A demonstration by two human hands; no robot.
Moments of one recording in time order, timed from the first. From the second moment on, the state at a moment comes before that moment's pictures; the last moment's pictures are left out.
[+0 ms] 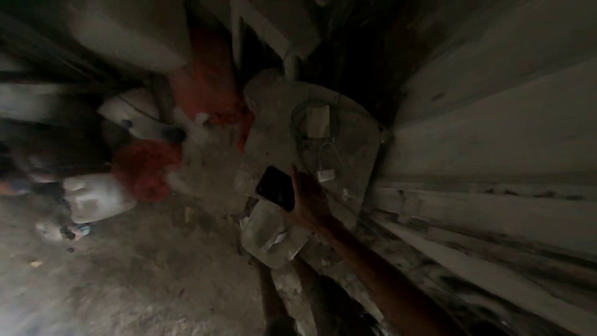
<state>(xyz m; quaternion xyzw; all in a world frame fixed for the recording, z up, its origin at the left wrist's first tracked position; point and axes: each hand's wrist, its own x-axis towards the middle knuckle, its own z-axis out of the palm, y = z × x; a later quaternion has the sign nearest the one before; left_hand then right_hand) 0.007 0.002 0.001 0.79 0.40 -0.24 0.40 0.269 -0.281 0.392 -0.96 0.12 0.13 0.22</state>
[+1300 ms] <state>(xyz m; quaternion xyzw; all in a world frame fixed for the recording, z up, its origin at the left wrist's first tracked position) 0.016 -0.003 0.018 0.72 0.45 -0.20 0.49 0.264 -0.277 0.344 -0.85 0.22 0.26 0.40</state>
